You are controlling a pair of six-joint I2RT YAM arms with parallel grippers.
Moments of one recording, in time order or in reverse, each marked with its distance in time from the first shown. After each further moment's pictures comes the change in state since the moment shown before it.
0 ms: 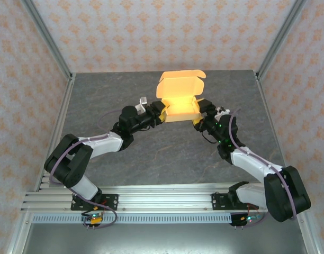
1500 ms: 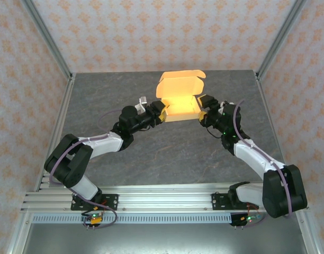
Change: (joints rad) left arm 0.000 0.000 0.000 -0.001 -0.015 0.018; right arm -0.106 0.042 0.138 -0.240 -0.101 -0.136
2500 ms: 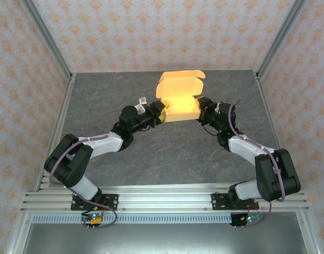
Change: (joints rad) left arm 0.000 0.000 0.000 -0.011 -0.001 0.000; right arm 0.013 0.162 0.001 0.170 -0.003 0.128
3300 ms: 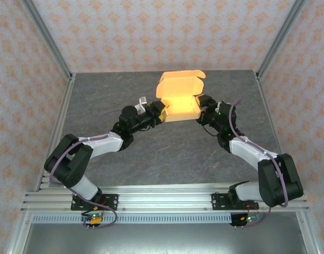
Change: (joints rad) left arm 0.000 0.000 0.000 0.006 -0.002 0.000; right arm 0.017 -0.073 0.000 -0.042 0.048 -0.036
